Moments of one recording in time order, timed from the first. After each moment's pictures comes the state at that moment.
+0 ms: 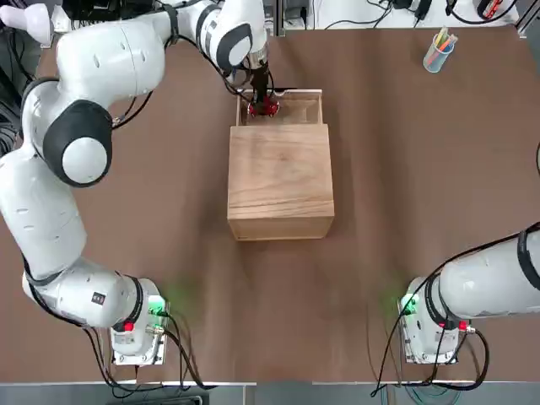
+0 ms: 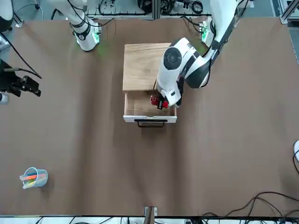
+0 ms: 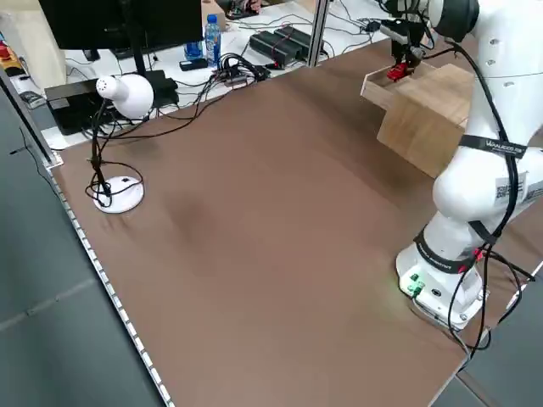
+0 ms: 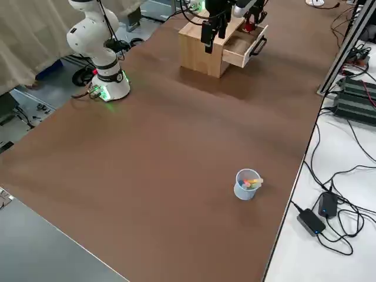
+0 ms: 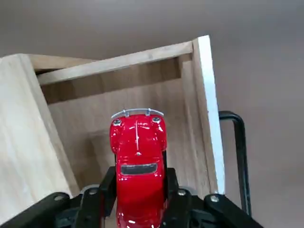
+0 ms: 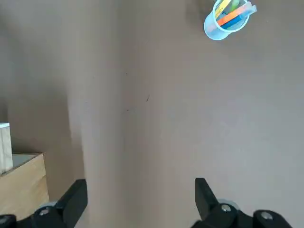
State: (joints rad) left arm -0.30 0.51 -0.53 -1.60 0.16 2.07 -2.19; right arm 0.03 0.07 -0.05 -1.53 0.01 1.58 -0.01
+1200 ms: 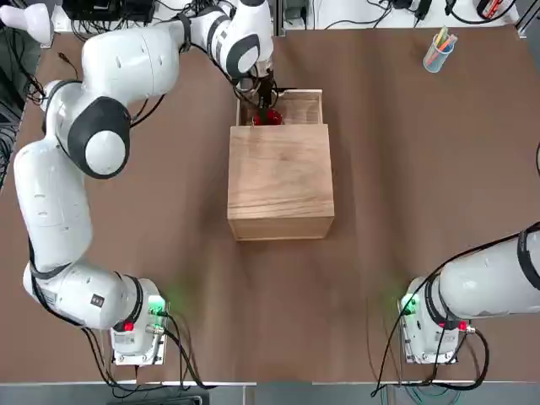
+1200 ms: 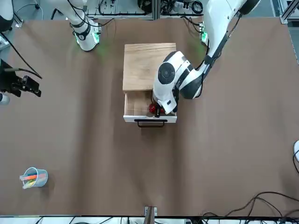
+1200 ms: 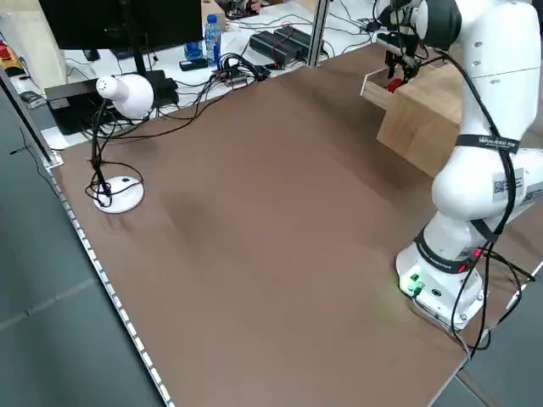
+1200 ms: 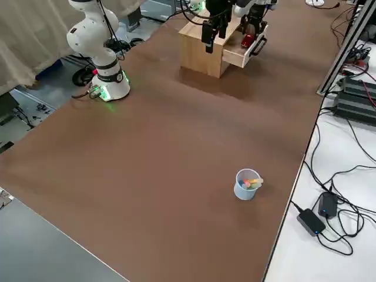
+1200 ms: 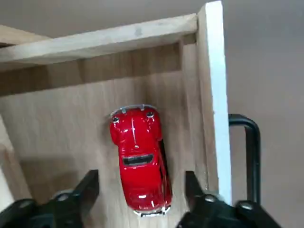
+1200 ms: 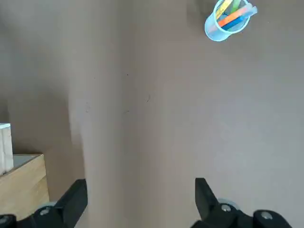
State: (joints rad) left arm -0.34 0.62 -0.51 -1.50 0.19 2.06 -2.25; right arm 0.03 0.07 -0.05 -1.53 0.01 1.58 -0.01
